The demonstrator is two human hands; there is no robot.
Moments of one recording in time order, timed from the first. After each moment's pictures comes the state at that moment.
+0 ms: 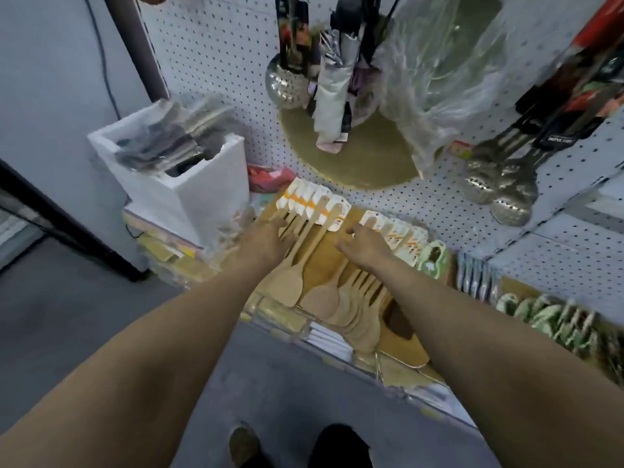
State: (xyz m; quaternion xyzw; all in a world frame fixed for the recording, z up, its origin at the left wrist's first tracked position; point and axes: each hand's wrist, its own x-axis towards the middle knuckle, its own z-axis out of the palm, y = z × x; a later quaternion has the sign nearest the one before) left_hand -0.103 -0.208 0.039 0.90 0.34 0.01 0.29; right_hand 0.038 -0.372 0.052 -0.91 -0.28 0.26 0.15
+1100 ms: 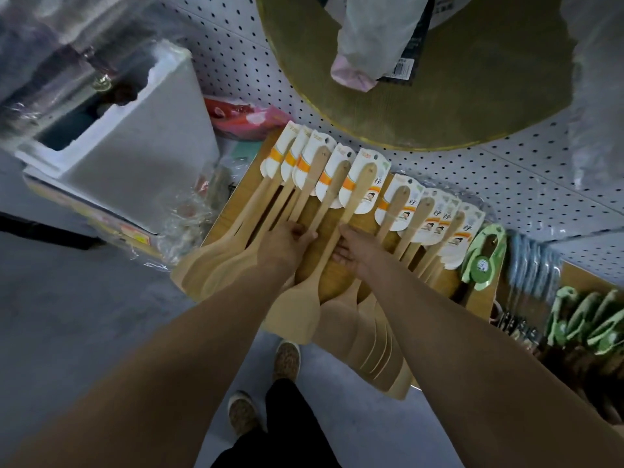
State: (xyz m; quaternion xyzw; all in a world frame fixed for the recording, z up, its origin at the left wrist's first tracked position) left_hand 0.014 -0.156 -0.144 0.78 0.42 -0.10 0.45; right_hand 0.118 -0.273 -0.152 -0.69 0.24 0.46 0.51
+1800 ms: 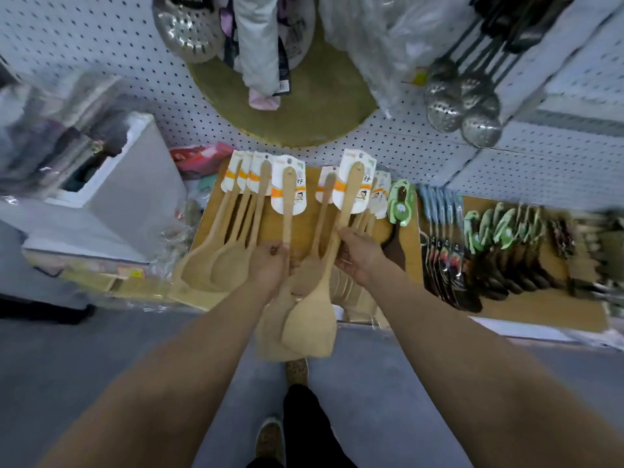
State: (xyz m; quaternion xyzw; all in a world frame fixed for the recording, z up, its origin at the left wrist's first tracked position) left_hand -0.089 -0.242 -0.049 0.66 0.38 -0.04 0.65; right_hand 0.001 -0.398 -0.044 -0.63 0.24 0.30 0.67
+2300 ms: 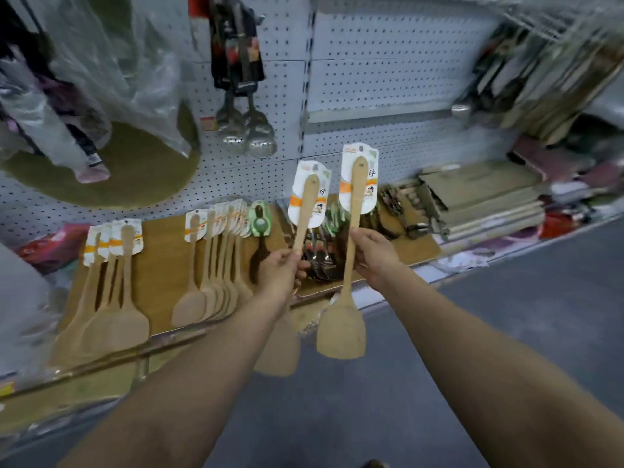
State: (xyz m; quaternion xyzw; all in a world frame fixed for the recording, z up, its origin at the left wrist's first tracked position) left_hand -0.110 -0.524 0.049 0.68 0.20 -0.07 0.70; right_hand -0.096 -0.703 0.082 -0.65 0.27 0.06 0.71
